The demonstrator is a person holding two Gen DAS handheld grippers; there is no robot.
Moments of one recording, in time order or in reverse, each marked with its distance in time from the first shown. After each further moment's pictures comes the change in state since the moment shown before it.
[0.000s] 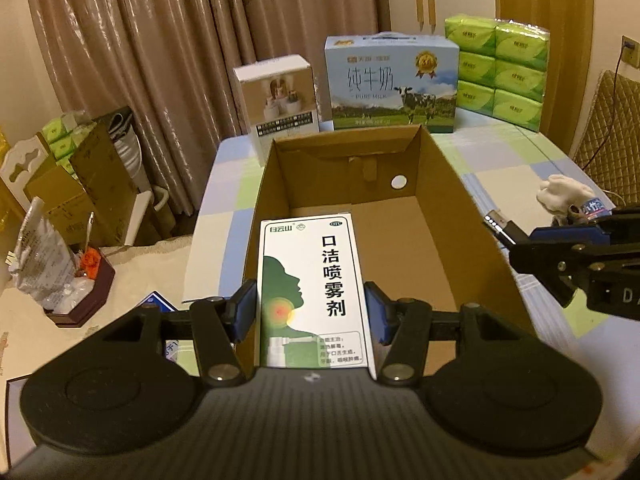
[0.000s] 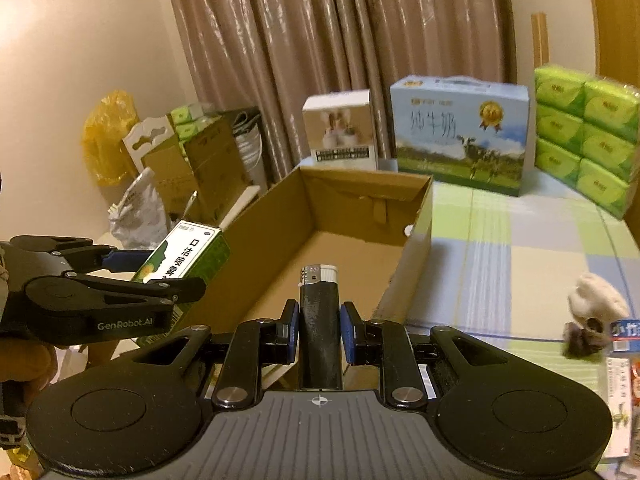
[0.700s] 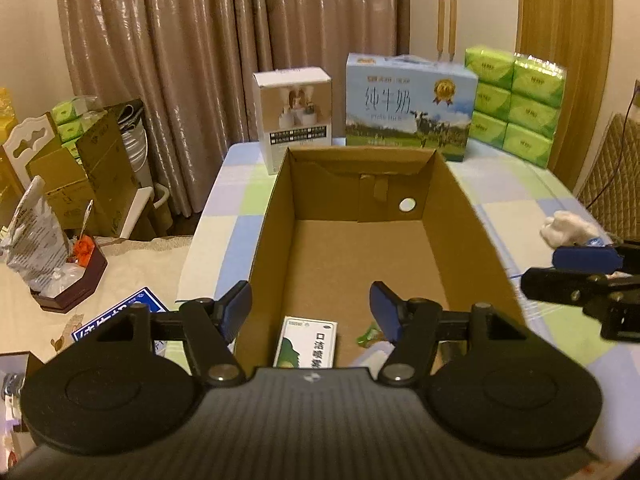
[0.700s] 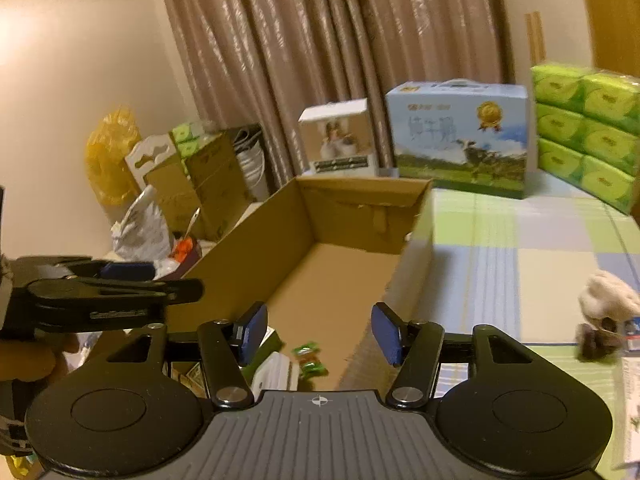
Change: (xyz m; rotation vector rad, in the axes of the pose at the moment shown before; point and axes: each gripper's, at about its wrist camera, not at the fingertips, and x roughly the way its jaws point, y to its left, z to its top) left arm -0.005 0.011 -0.006 -0.115 -0.064 -0.011; right arm -0.005 -0.015 -0.009 0.034 -0.070 0.018
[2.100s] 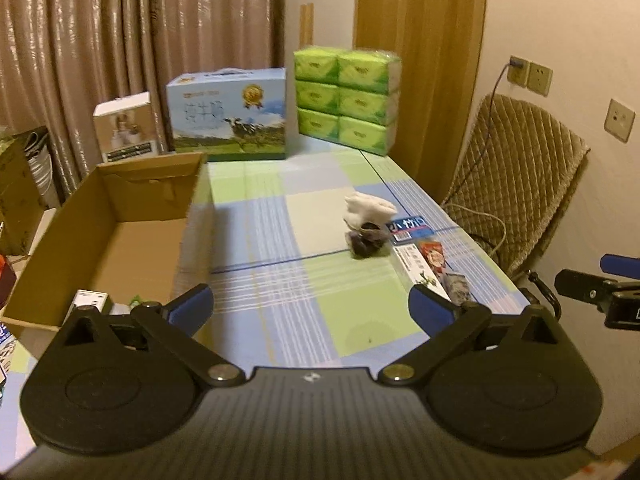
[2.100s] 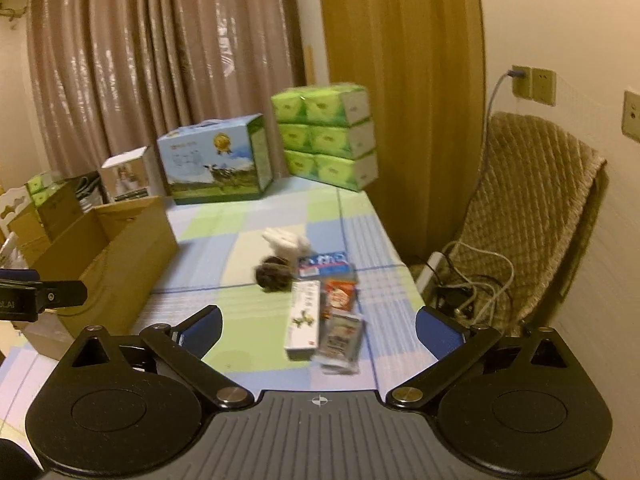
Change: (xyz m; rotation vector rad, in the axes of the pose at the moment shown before) left arm -0.078 -0.233 -0.040 0.096 -0.026 -0.237; right arm -0.250 -0.162 -0.097 0.149 -0.111 -0.453
